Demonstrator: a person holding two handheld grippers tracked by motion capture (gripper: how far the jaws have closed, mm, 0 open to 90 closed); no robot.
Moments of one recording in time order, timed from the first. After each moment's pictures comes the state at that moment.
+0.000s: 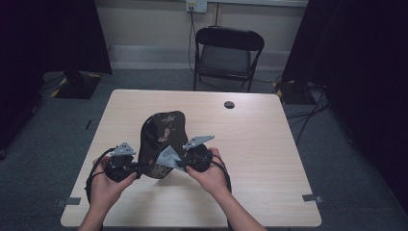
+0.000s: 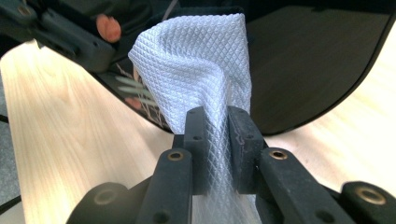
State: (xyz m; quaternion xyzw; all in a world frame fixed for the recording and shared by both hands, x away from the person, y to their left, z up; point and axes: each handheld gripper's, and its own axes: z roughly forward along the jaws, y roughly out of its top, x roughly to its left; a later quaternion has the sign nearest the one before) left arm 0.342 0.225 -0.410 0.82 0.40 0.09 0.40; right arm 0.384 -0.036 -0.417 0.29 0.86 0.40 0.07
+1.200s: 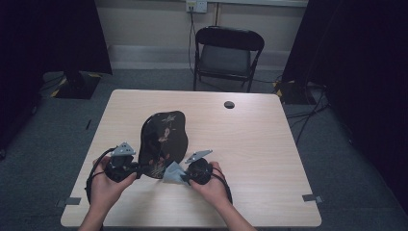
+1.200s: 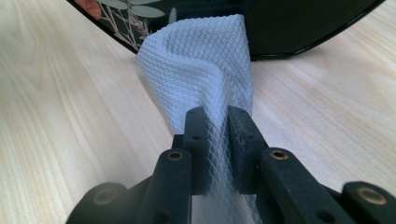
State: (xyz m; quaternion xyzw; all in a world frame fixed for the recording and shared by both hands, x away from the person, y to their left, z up) left arm 0.342 0.225 -0.410 0.82 0.40 0.09 0.40; right arm 0.376 -0.042 -0.476 0.31 0.88 0.35 0.05
